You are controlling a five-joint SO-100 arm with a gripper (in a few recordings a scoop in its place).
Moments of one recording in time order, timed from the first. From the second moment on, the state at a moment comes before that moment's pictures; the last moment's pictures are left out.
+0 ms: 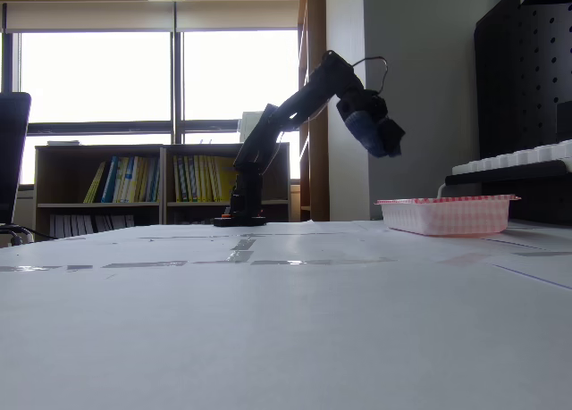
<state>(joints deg) -55.0 135.7 158.4 82.1 -17.6</state>
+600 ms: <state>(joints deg) -59.1 148.5 158.4 62.8 -16.5</state>
